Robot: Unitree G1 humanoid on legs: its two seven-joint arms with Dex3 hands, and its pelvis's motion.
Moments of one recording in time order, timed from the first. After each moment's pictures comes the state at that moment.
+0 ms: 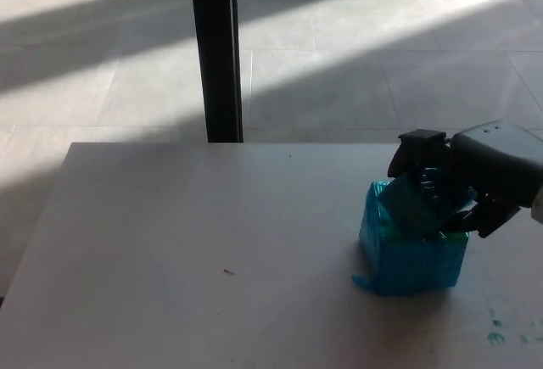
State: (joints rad) left_arm -0.07 0.72 0.48 0.92 -0.22 0.24 -0.28; right_arm -0.77 -0.69 0.39 0.55 -0.59 -0.44 0.17
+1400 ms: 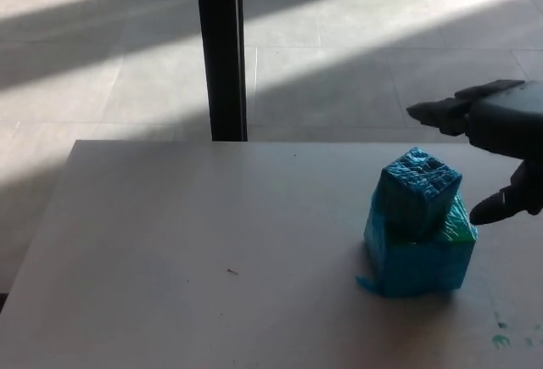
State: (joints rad) left_arm -0.06 0.73 0.48 0.93 -0.22 0.24 -0.28; right_arm -0.78 -0.82 0.28 0.11 -0.67 -0.08 0.66
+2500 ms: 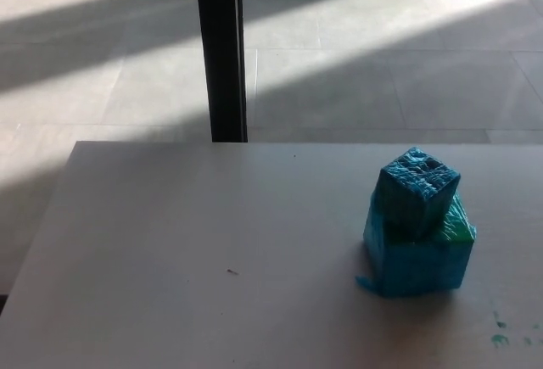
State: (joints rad) left_arm -0.05 0.73 0.48 0.95 -0.22 0.24 -0.28; right_arm -0.44 -1.10 -0.48 0.60 -0.46 -0.11 0.41
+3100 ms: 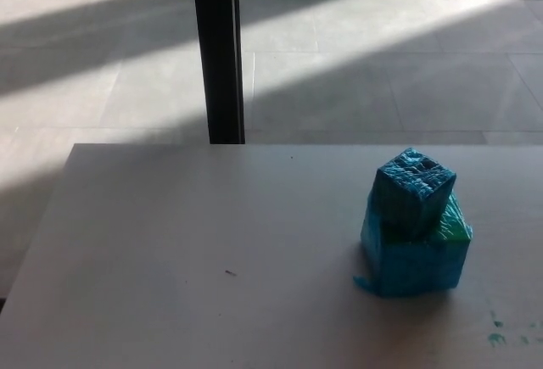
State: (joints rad) left_arm -0.06 0.73 0.48 0.95 -0.22 0.24 -0.28; right_arm -0.08 -0.98 -0.72 0.91 -0.36 -0.13 0.18
